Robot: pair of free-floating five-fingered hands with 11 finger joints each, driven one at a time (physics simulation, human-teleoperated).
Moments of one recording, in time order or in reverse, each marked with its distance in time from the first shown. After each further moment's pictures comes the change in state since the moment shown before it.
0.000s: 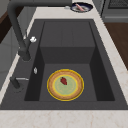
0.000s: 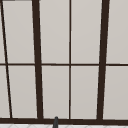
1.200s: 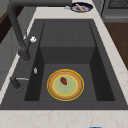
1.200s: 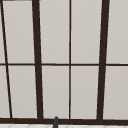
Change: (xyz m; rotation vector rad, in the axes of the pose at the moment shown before) left hand -0.041 0.014 0.004 -0.029 0.136 0.167; right hand 0.000 0.000 0.000 0.000 0.000 0.000
